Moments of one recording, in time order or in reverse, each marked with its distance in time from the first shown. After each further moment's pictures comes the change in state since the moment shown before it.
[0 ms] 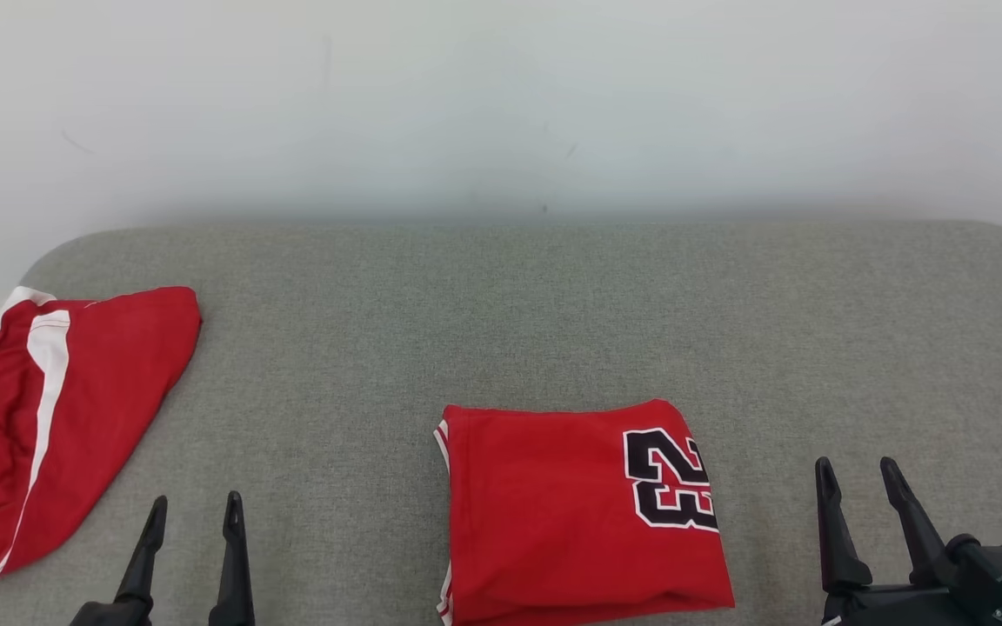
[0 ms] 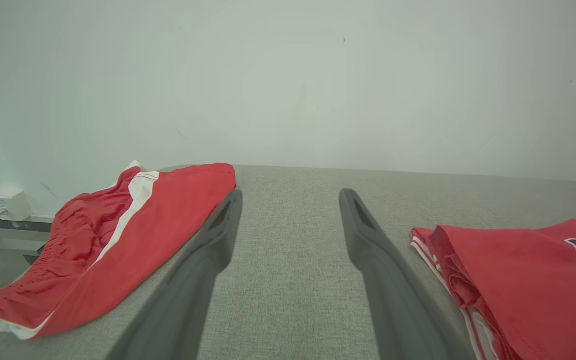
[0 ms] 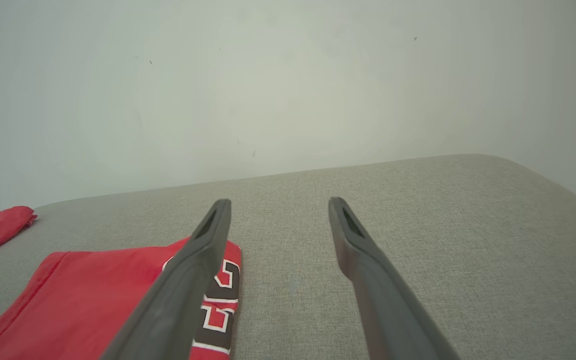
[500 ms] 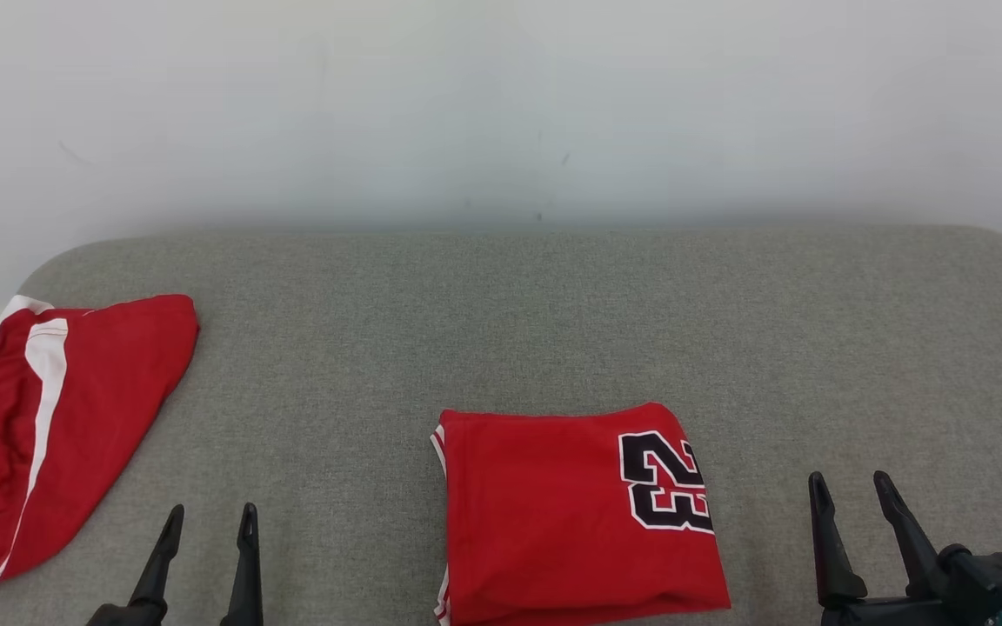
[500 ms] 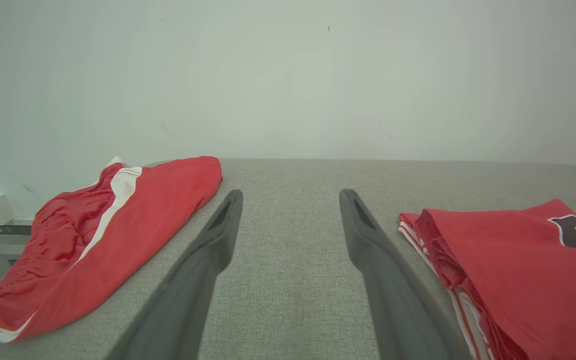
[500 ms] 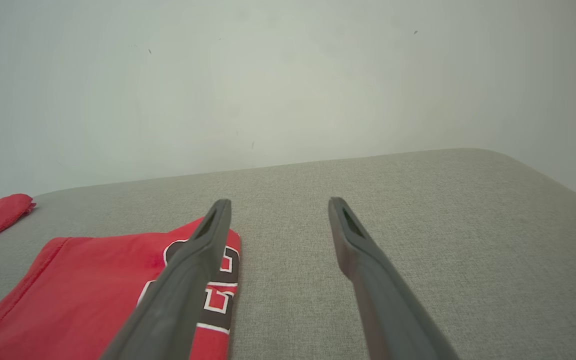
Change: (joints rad) left arm 0.000 0.013 -0.026 0.039 0.007 -0.026 0.000; right arm 0.030 0.008 0.002 -0.015 -0.027 0.000 0.026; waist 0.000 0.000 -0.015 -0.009
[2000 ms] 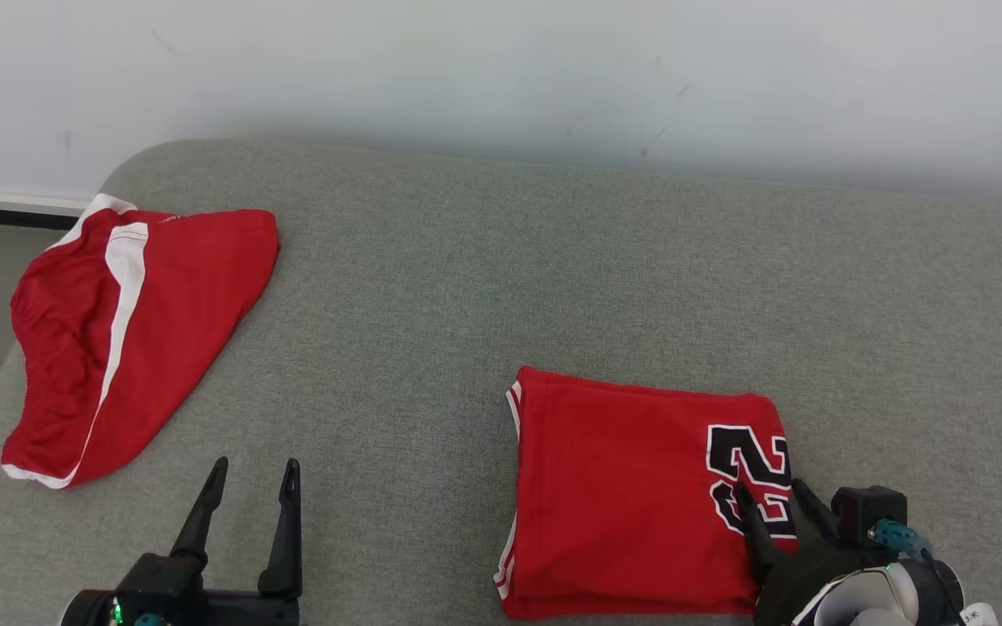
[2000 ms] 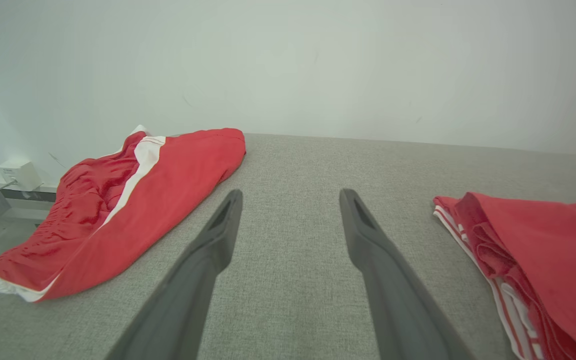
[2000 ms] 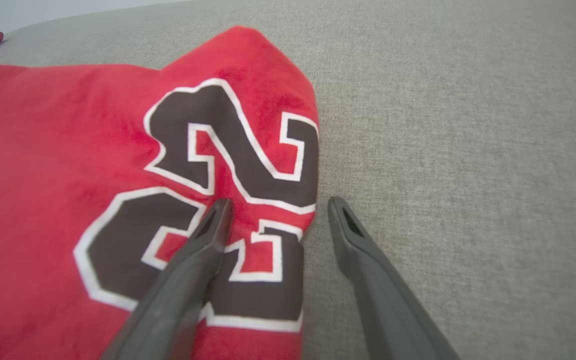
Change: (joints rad) left arm -0.097 -0.017 -0.062 0.047 -0.002 -0.006 0.000; right arm -0.335 -0.007 0.138 0.591 0.002 0.000 0.064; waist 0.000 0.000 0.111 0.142
